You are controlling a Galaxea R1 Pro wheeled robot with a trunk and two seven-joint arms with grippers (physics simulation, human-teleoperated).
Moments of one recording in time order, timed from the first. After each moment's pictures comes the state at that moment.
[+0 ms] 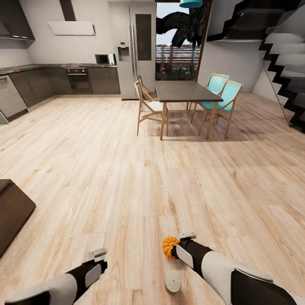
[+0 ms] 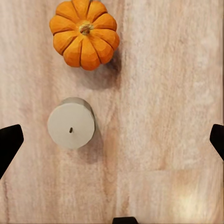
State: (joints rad) left arm -0.72 0.01 -1.43 -0.08 1.71 0.08 0.36; right arm -0.84 0.14 1.31 -0.14 -1.29 0.36 -0.38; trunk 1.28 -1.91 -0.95
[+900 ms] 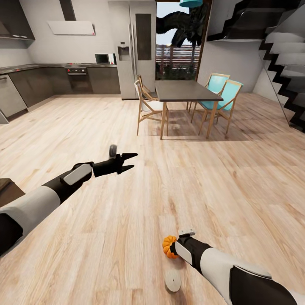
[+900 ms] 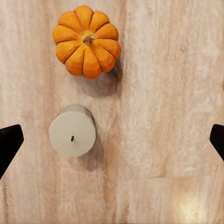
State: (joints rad) left arm -1.26 0.27 -0.95 -0.56 1.71 0.64 -0.61; right arm -0.87 0.15 1.32 -0.14 -1.29 0.36 -0.38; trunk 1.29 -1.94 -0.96
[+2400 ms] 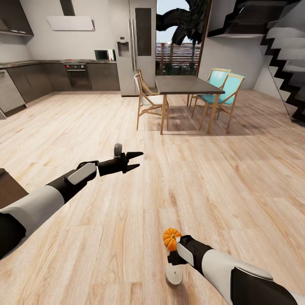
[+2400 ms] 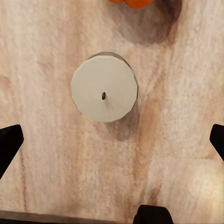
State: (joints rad) left arm -1.26 0.25 -0.95 -0.60 1.71 0.65 -0.61; right arm -0.86 0.14 1.31 -0.13 -1.30 0.53 -0.21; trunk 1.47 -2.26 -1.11
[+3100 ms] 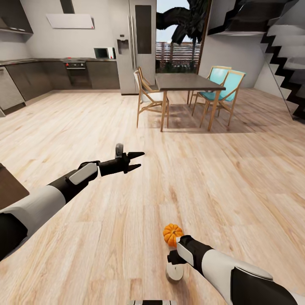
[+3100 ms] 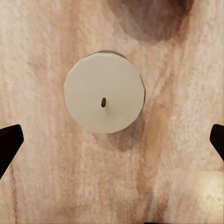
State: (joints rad) left arm -1.26 0.24 -0.95 -0.60 1.71 0.65 -0.61; right arm -0.86 0.14 1.31 -0.13 -1.30 0.51 -0.21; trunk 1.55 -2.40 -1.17
